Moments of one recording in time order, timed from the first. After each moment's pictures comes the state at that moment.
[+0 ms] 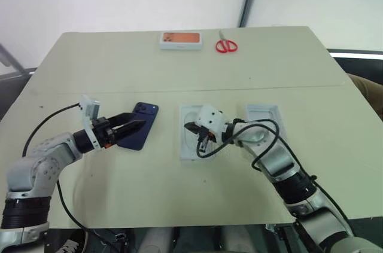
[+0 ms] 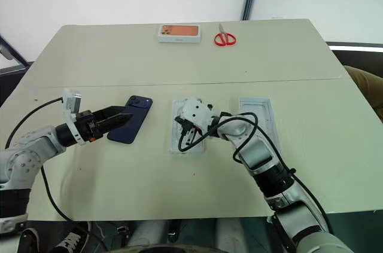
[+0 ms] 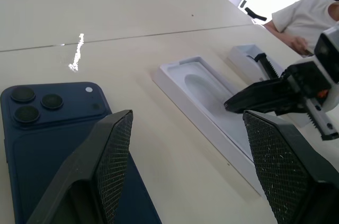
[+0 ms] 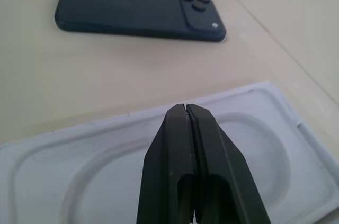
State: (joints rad) left arm -0.20 0.69 0.25 -0.09 -0.82 0.69 -0.86; right arm -0.51 -0.39 0.42 -0.03 -0.01 0.38 0.73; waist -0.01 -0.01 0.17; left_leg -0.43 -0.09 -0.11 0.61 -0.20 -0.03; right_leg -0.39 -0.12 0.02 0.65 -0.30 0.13
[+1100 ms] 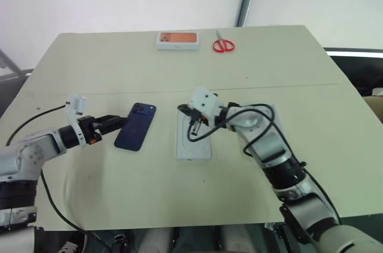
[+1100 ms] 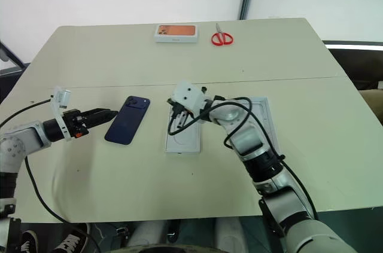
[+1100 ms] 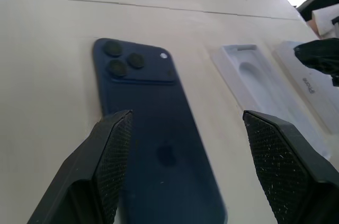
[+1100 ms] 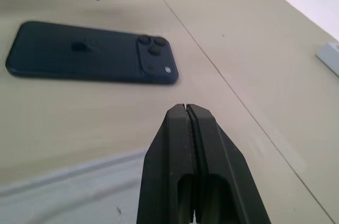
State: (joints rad) left arm -0.34 0.82 0.25 0.22 -0.77 0.86 -0.90; right arm -0.66 -0.24 0.37 0.00 -0.04 0.42 0.71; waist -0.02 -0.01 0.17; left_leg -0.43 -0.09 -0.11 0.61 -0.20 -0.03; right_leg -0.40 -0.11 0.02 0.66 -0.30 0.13
